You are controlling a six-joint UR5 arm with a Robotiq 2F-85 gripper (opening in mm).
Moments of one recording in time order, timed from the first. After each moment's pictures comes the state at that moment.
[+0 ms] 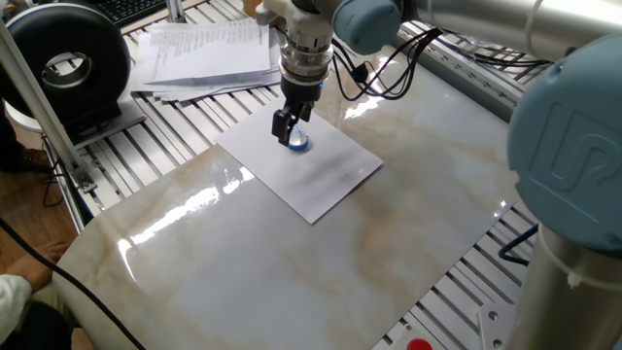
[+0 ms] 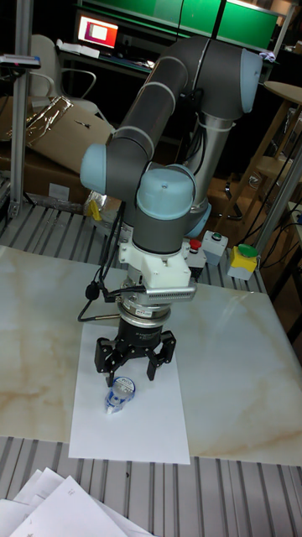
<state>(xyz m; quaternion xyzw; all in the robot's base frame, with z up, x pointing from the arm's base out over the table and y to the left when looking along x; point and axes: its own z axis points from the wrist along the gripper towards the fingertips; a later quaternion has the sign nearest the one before) 0.621 0.015 0.029 -0.15 0.99 0.03 0.06</state>
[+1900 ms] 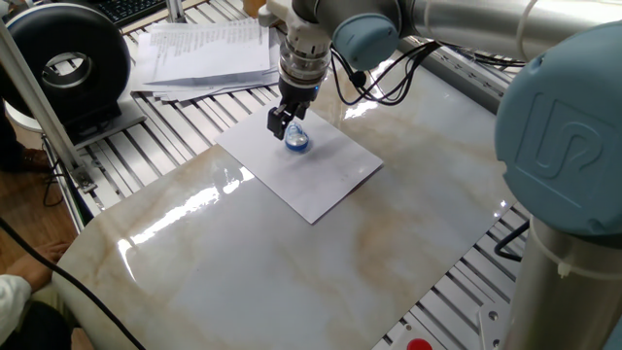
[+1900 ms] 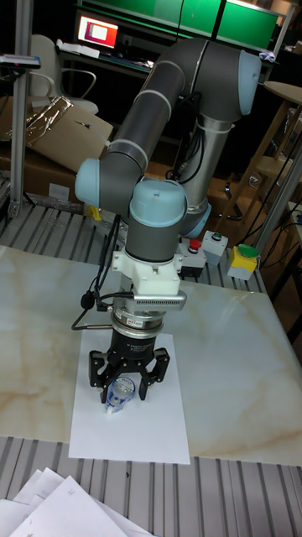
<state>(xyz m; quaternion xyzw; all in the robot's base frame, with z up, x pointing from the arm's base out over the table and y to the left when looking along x) 0.648 0.008 0.014 -0.11 0.99 0.03 0.10</state>
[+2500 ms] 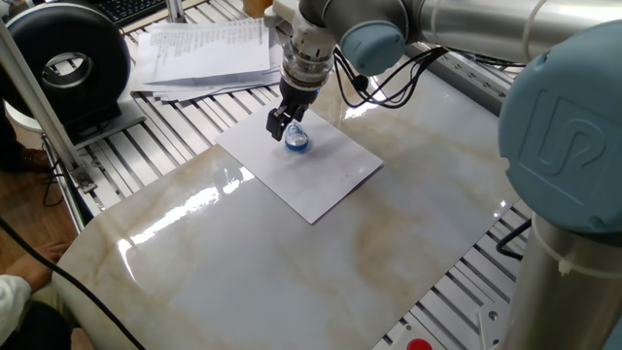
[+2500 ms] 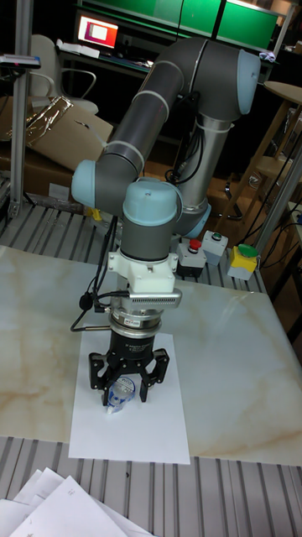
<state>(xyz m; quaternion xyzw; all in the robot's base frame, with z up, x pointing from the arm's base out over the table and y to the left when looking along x) 0.650 0.010 0.011 -0.12 0.99 0.05 0.12</state>
